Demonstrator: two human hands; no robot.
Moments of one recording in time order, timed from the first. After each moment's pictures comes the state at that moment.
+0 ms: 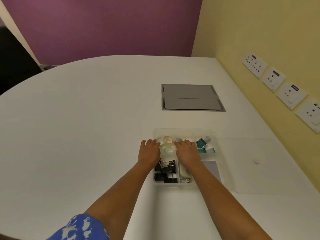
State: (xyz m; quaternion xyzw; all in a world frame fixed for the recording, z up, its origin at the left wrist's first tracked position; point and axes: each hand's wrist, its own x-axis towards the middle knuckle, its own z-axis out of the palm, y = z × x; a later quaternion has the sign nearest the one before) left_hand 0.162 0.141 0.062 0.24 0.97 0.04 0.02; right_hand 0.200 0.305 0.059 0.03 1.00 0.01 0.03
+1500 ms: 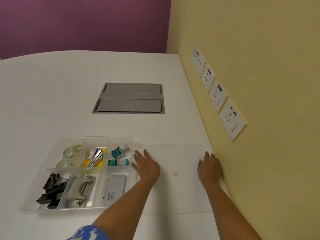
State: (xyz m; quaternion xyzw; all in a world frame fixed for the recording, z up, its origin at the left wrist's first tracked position) left_hand 0.236 0.519 0.022 -0.06 0.96 0.23 0.16; right_hand 0.301 0.707 0.011 0.35 0.93 -0.05 0.00
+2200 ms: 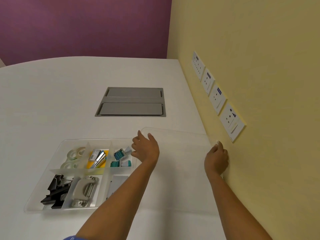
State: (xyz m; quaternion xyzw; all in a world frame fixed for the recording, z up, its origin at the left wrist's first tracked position) left_hand 0.205 0.522 0.102 -0.18 0.90 0.39 0.03; right_hand 0.279 0.708 0.058 0.47 0.80 -0.27 -0.24
